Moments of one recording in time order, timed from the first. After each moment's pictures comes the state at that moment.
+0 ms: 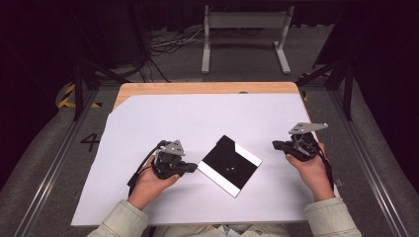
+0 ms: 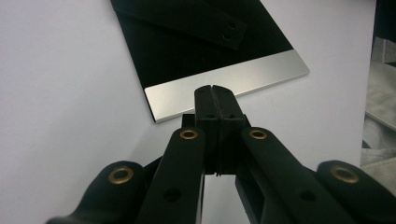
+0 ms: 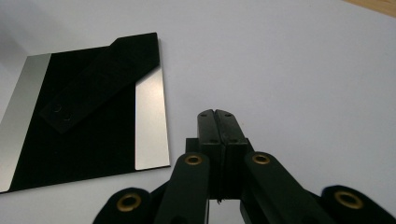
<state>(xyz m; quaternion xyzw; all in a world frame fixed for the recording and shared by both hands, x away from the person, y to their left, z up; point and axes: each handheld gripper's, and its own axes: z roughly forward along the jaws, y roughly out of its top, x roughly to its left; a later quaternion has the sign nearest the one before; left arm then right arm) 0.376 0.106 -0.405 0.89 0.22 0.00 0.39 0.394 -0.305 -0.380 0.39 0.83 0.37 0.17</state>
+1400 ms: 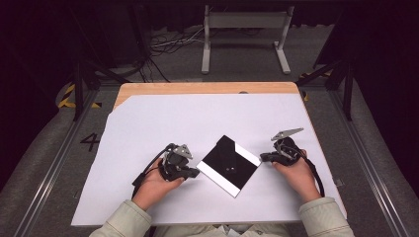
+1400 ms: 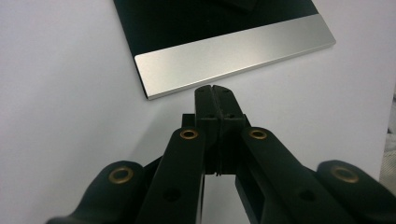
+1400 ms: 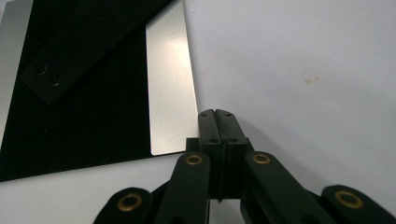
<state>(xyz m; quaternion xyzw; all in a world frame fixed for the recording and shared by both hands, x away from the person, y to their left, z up) 0.381 0.095 -0.420 0.91 0.24 -0.02 0.33 0.411 -0.280 -0.428 0.41 0.85 0.32 0.08</state>
